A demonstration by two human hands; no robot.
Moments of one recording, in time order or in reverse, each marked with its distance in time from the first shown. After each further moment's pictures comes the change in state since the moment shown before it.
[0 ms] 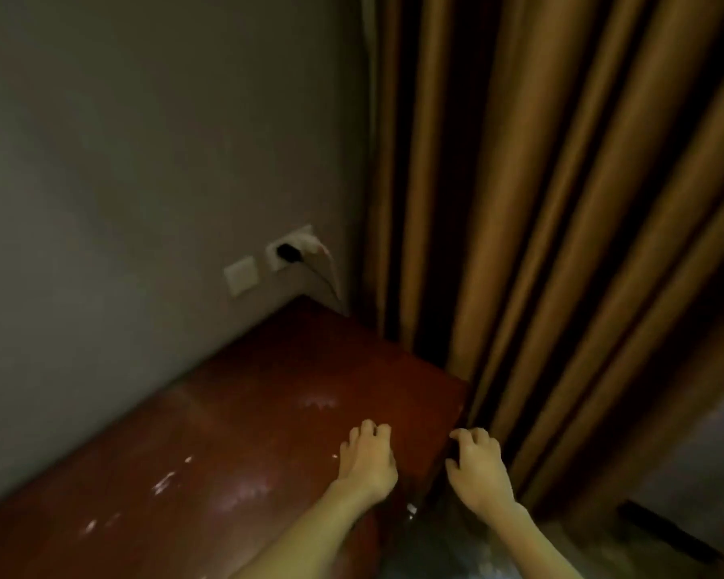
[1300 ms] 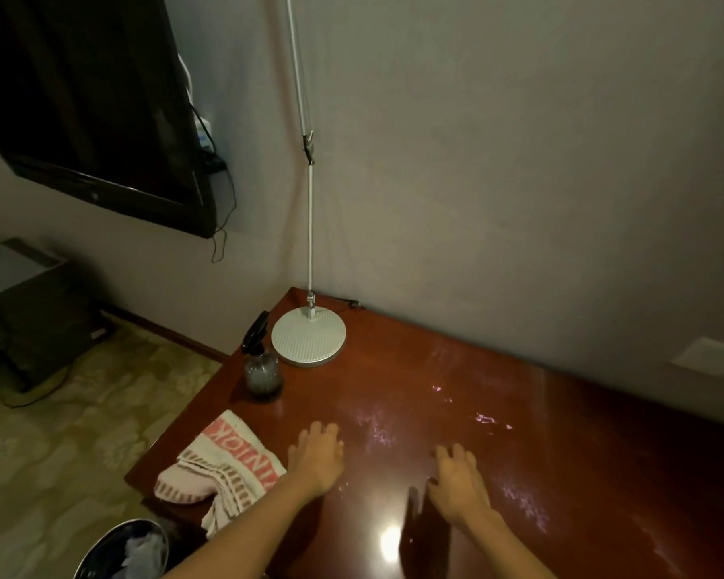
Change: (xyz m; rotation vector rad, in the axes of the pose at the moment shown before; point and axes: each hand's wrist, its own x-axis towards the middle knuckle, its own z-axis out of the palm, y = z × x) left_hand -0.342 -0.253 -0.001 -0.350 0.451 -1.322; right_hand -0.136 -0.321 0.144 -0.478 -0.594 -1.244
